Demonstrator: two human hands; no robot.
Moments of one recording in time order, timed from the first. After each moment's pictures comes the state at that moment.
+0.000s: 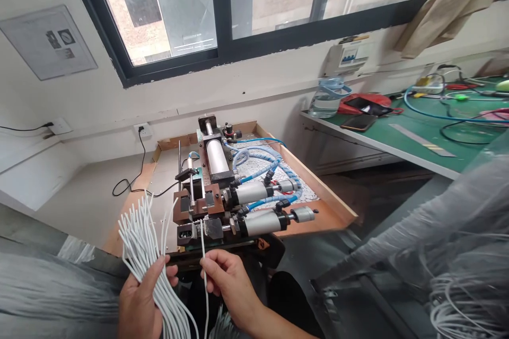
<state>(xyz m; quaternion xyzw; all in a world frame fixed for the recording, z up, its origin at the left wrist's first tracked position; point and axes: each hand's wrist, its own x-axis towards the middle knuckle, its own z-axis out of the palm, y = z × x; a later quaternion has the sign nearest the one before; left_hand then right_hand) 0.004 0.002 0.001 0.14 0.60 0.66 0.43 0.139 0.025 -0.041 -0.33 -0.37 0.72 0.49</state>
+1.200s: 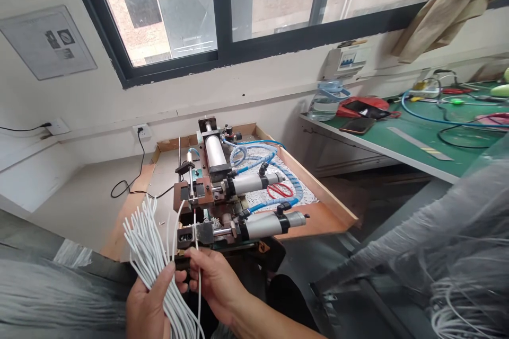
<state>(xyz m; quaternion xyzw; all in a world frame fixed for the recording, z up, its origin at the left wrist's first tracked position) 0.021 0.002 -0.004 0.14 0.61 0.64 0.45 0.115 0.038 -0.026 -0.25 -0.14 0.84 0.46</state>
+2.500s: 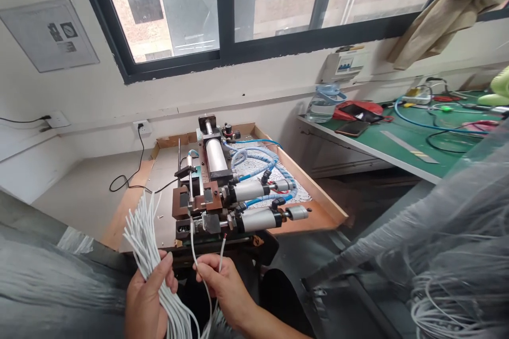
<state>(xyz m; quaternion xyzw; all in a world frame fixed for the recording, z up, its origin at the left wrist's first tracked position) 0.017 -0.005 -0.005 0.20 0.53 0.68 0.47 0.133 0.018 -0.056 -0.32 -0.36 0.74 0.47</state>
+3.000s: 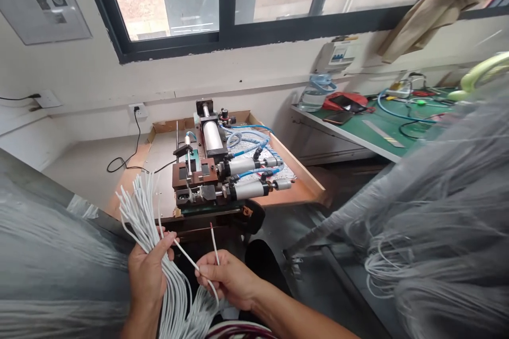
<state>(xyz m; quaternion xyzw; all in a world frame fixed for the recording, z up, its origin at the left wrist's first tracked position) 0.012 -0.027 -0.018 0.23 0.54 0.70 0.41 0.155 -0.032 -0.060 -0.28 -0.34 0.85 0.30</state>
